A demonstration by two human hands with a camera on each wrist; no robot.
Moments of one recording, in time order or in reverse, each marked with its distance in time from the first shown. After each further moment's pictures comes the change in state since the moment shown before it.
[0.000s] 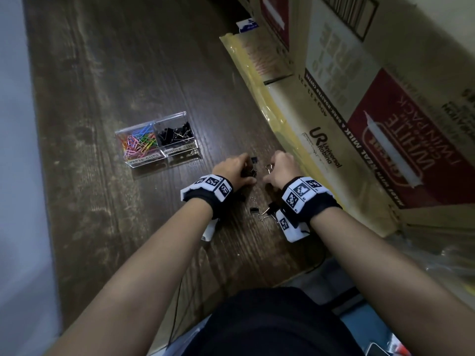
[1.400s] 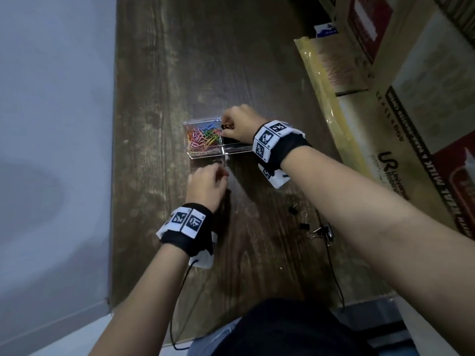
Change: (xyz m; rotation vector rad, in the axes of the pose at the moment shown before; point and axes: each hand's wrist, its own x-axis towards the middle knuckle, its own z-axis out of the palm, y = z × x) left_hand -0.105 -0.109 -0.032 -0.183 0.492 -0.354; right_hand 0.036 -0.216 0.017 -0.184 -0.194 -0.764
